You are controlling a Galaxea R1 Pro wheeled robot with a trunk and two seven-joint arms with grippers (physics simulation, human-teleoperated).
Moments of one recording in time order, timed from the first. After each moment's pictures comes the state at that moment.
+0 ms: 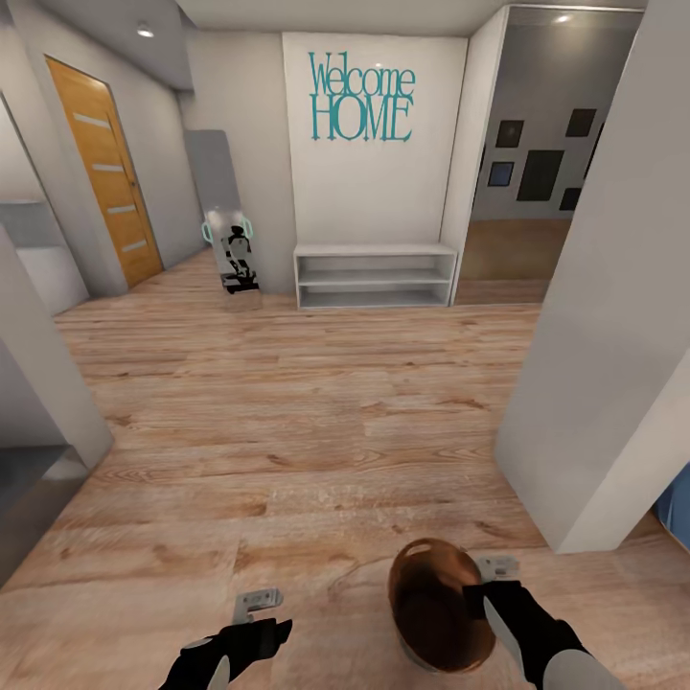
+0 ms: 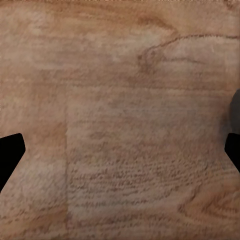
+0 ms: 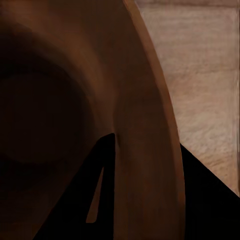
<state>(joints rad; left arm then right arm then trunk) -0.25 -0.08 -0.01 -0.84 0.15 0.40 -0.08 -0.55 -0.05 0.03 -0.43 0.01 0.40 -0.11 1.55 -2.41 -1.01</state>
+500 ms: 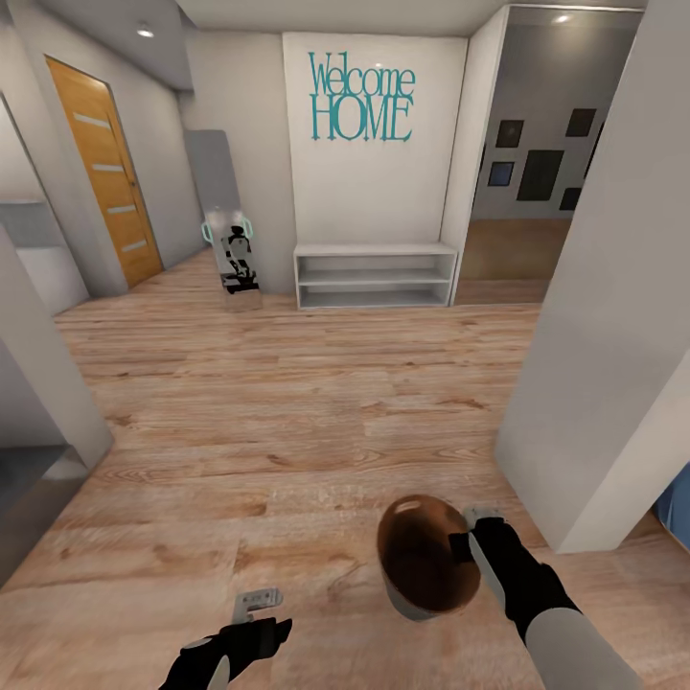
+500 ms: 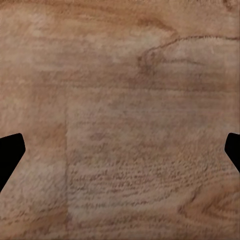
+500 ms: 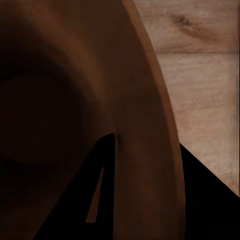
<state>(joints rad) -0.25 -0.08 -0.01 -0.84 0.15 0.39 -0.08 -0.61 -0.02 0.03 -0.71 0.01 0.72 -0.12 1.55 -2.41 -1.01</state>
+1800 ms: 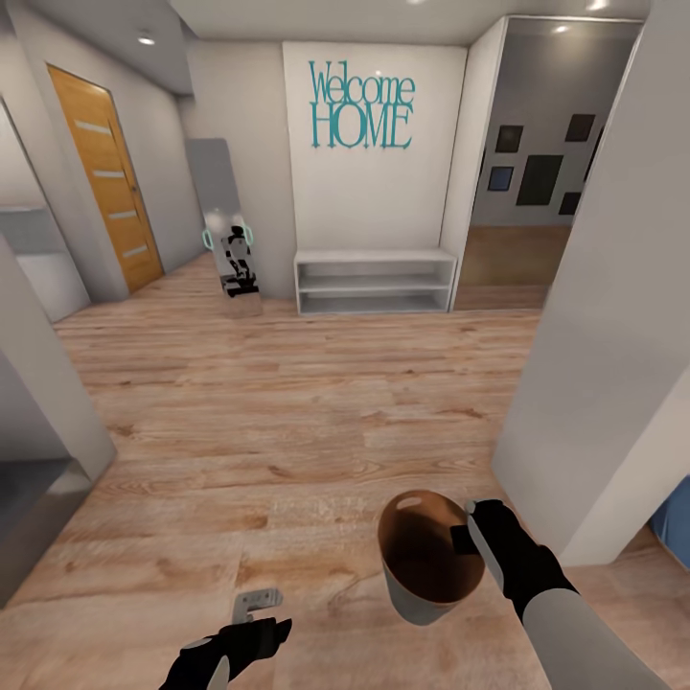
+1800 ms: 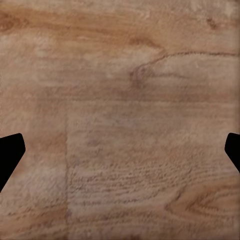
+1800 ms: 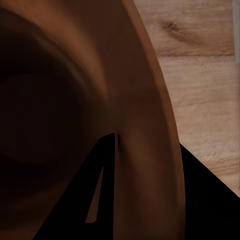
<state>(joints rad) -0.25 -0.08 -0.01 -0.84 0.15 0.39 -0.08 -0.65 -0.02 0.03 -0.72 0.01 0.84 -0.12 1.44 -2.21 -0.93</state>
